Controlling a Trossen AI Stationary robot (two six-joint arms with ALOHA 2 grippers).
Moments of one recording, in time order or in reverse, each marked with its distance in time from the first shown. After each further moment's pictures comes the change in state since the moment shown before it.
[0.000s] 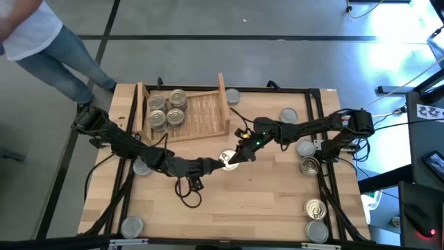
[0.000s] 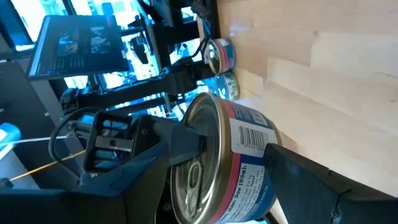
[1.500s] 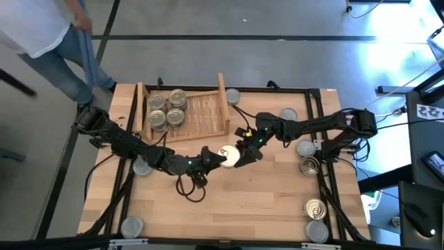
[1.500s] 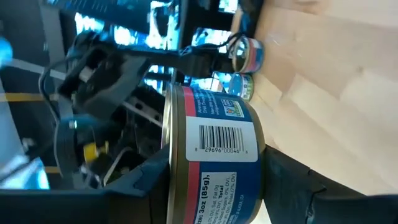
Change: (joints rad) left arm 0.003 0.005 0.005 0.055 -0.028 -0.350; right arm -0.029 -0.044 0.041 -0.018 -0.204 -0.029
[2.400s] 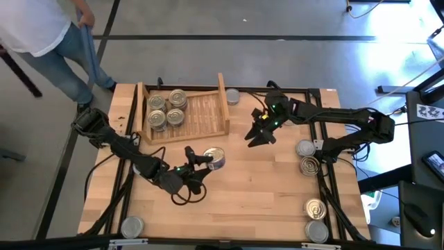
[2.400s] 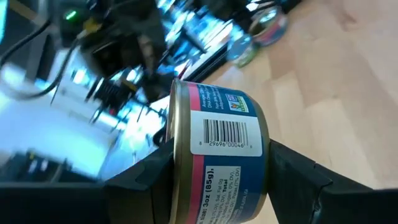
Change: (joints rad) left arm -0.173 -0.002 -0.005 -0.164 -0.390 -0.777; right arm -0.273 -0.218 0.000 -0.639 -0.033 -0.520
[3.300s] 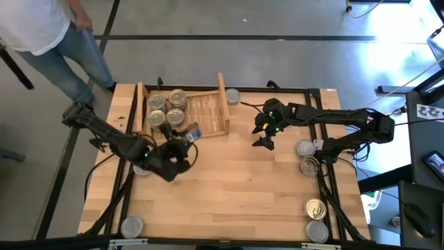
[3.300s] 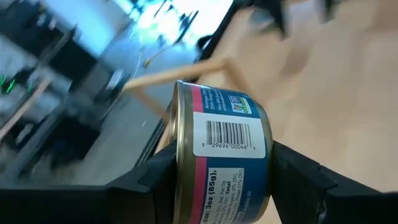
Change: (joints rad) left arm 0.082 -0.219 0.263 -1.109 -0.074 -0.892; right arm 0.003 0.003 -0.060 -0.237 0.423 -0.418
